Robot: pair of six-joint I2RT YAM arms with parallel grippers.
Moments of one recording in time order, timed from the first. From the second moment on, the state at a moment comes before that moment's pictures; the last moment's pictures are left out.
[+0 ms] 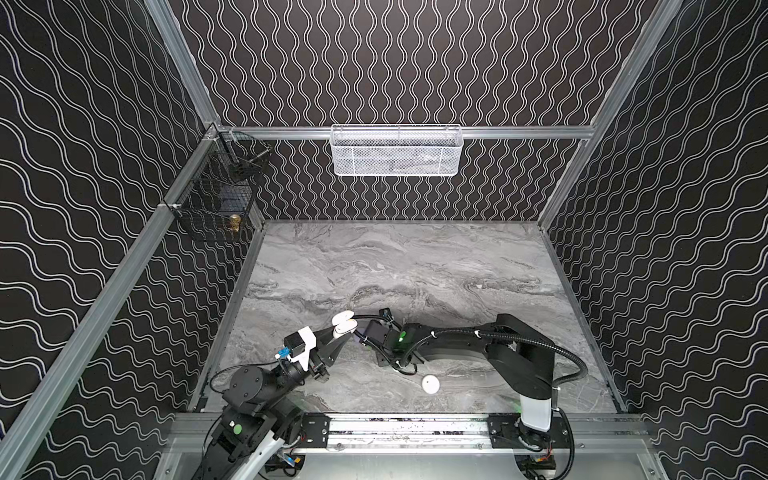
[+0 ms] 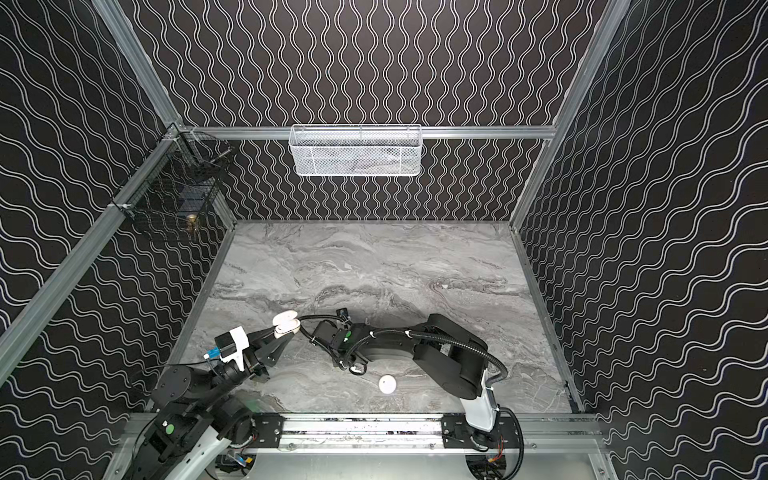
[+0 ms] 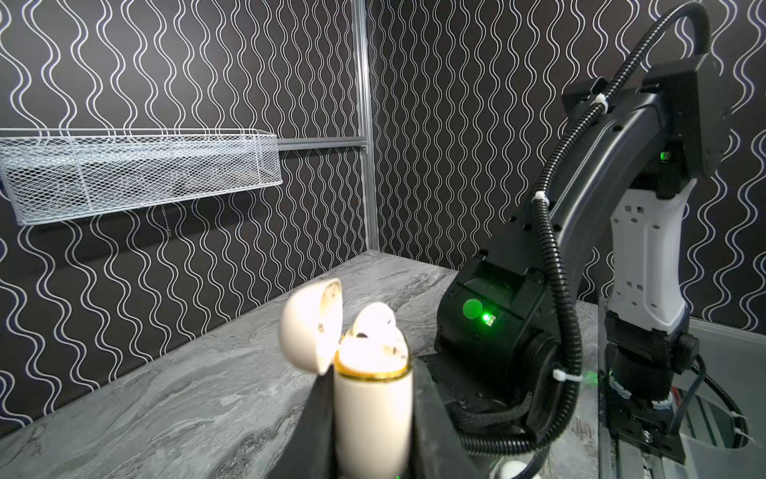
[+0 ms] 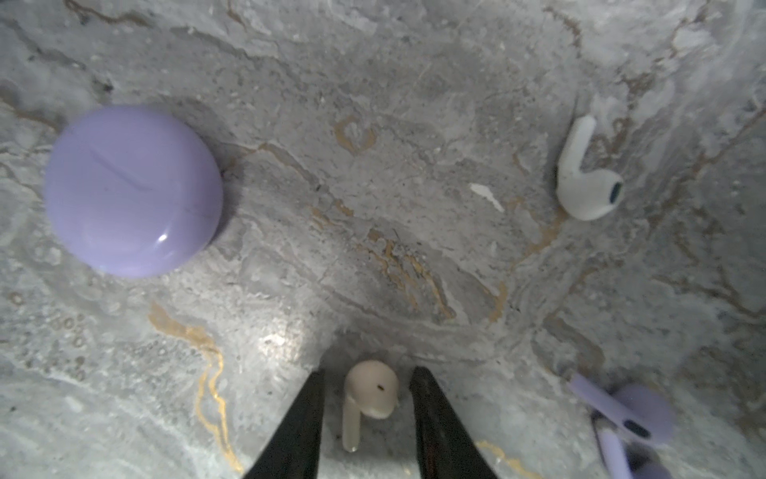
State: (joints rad) left arm -0.58 0.02 0.34 -0.11 0.32 -0.02; right arm 1.17 1.96 1.23 -0.54 0.30 0.83
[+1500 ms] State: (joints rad) left arm -0.58 0.01 0.33 -0.08 0.31 -0.02; right arm 1.19 1.37 1.07 -0.27 0.53 0.81
